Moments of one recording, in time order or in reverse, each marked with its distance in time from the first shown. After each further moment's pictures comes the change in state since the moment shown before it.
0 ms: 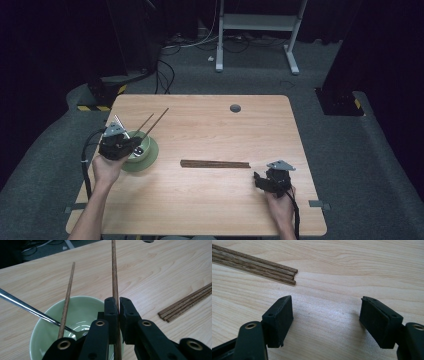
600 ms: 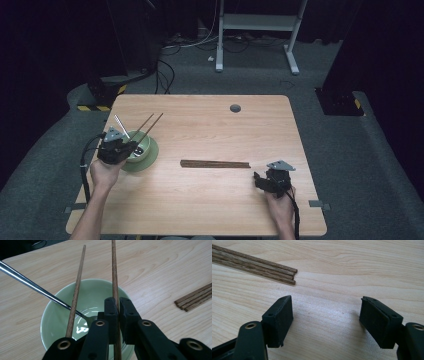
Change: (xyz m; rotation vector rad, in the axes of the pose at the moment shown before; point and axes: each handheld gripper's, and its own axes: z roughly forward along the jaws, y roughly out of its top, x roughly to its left) left arm 0.006 -0.018 0.007 0.055 0.068 -0.001; right arm 0.000 0.000 0.000 0.000 -0.004 0.002
